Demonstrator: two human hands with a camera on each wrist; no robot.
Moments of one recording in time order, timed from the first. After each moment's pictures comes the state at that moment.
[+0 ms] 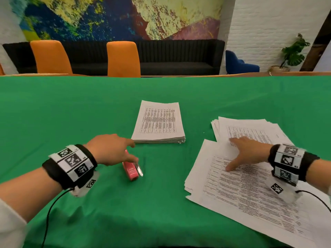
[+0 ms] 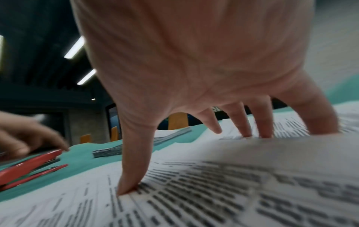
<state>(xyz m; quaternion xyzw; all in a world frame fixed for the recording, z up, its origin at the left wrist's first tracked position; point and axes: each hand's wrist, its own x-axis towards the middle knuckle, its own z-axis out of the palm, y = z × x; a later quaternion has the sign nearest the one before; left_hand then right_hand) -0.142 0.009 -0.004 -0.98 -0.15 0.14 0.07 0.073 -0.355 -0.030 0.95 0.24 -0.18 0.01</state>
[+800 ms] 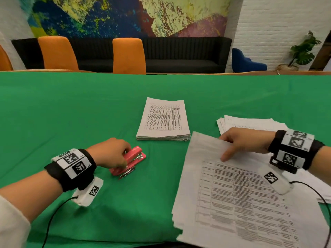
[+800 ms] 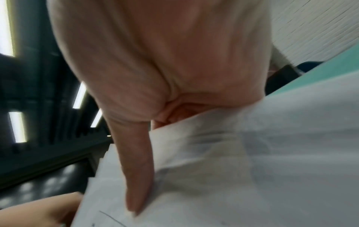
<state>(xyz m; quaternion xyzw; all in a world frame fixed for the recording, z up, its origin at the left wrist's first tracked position) -0.155 0.029 -0.031 -0.97 -0.17 0.14 -0.05 0.057 -0.327 0.004 0.86 0.34 -0.33 -0.20</state>
